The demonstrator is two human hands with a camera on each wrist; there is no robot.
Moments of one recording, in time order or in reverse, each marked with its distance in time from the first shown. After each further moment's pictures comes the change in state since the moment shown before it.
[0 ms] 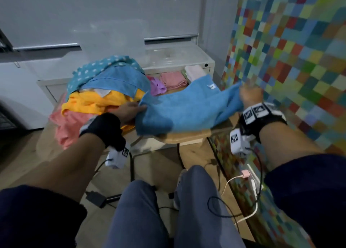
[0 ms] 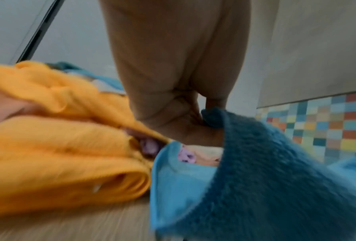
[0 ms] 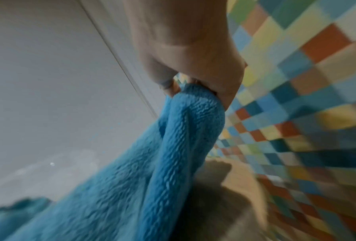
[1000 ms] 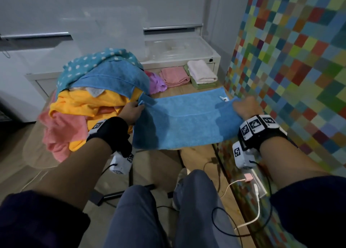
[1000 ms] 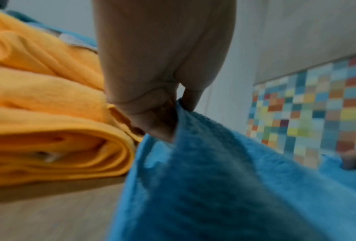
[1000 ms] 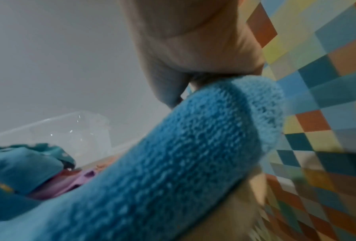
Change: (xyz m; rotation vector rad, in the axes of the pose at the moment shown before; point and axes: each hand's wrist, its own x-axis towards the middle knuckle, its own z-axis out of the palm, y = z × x) left_hand 0.051 -0.016 0.009 0.167 0.220 -0.012; right_hand 0.026 0.032 0.037 -0.509 -0.214 -0.094
